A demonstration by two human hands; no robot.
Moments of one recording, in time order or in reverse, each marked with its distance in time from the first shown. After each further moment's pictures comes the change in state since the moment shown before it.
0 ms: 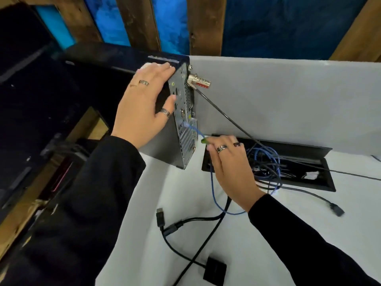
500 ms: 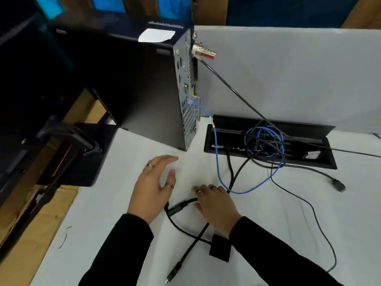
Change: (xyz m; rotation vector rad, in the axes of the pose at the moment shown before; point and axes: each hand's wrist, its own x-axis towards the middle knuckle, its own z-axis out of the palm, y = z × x) left_hand -0.175 0.012 0.062 -0.395 -0.218 -0.382; right_hand -0.125 -0.010 0.089 -0.298 -0.482 -0.078
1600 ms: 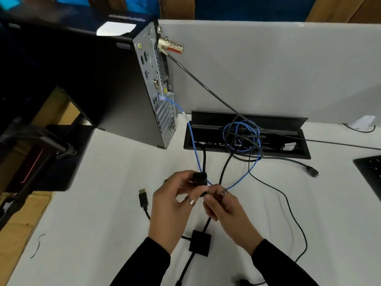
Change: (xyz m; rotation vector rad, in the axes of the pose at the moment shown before) left_hand -0.031 0.089 0.047 -0.572 0.007 -0.168; right_hand -0.064 0.029 -0.064 1.517 0.049 0.377
